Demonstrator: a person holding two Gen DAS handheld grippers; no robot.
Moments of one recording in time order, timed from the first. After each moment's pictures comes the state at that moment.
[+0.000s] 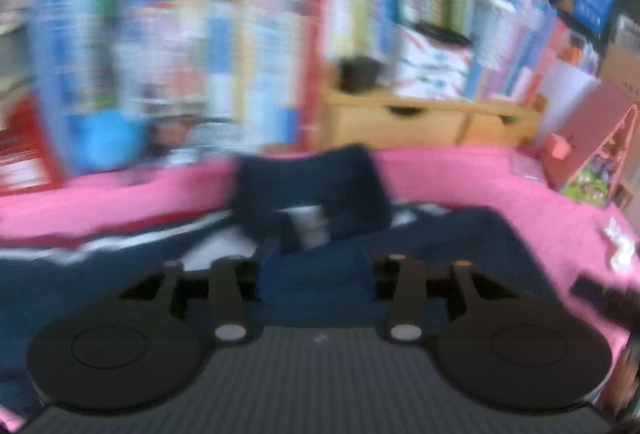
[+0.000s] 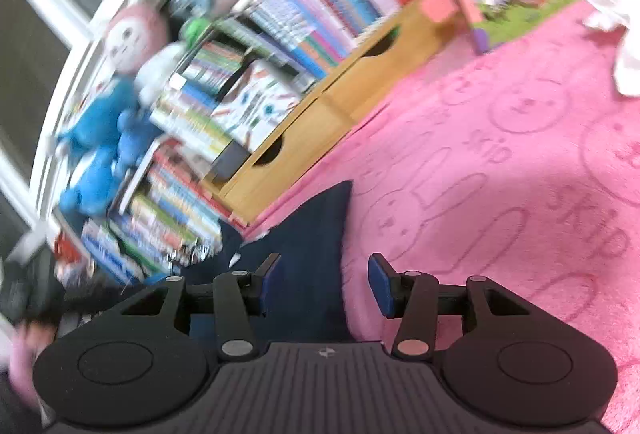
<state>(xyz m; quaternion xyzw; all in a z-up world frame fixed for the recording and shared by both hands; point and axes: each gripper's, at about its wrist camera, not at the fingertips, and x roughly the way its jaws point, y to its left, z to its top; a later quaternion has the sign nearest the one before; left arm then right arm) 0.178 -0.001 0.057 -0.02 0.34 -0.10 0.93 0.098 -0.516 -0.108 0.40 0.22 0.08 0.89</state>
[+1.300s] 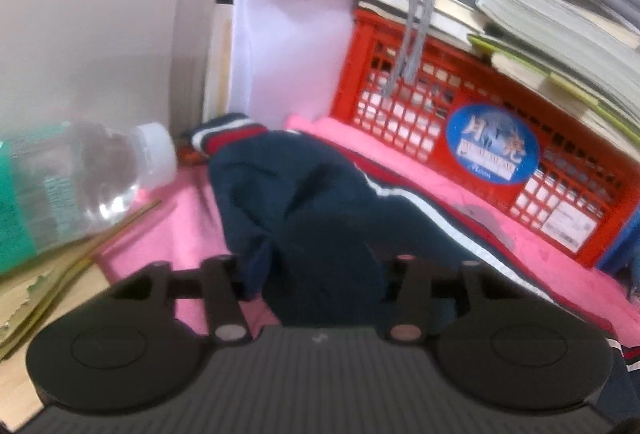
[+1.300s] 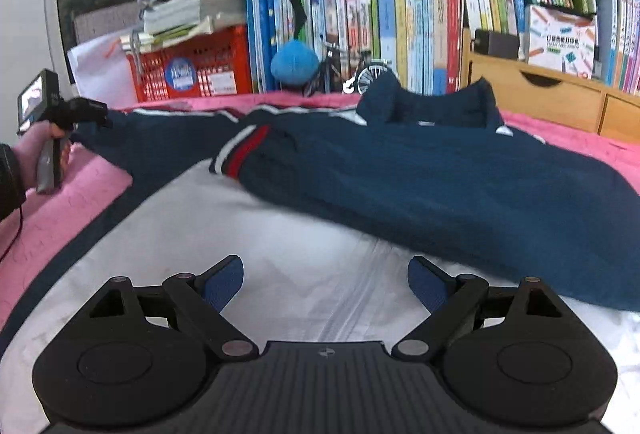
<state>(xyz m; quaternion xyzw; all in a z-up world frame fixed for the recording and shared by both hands) 0.146 0.377 -0.035 -0.21 0.24 0.31 0.90 0.065 -0.203 -0.080 -0.02 0.30 0.21 0.93</state>
